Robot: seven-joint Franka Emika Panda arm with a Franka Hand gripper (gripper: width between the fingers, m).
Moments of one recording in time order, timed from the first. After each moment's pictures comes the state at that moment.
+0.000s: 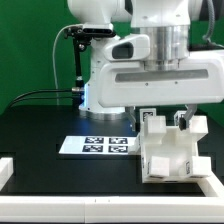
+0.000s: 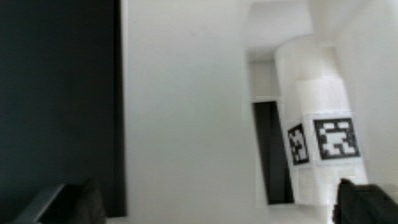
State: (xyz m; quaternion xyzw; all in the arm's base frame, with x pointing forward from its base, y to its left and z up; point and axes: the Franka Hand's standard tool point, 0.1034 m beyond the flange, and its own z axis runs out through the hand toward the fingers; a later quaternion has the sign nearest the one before) arm 0.542 0.058 0.113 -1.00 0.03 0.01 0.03
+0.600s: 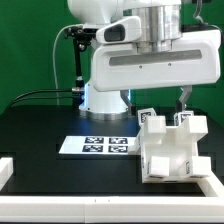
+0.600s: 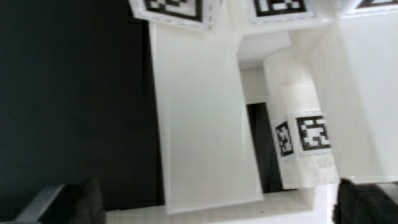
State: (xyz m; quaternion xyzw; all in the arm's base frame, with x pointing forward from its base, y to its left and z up) arm 0.536 0.058 0.142 -1.00 0.04 0.01 0.05
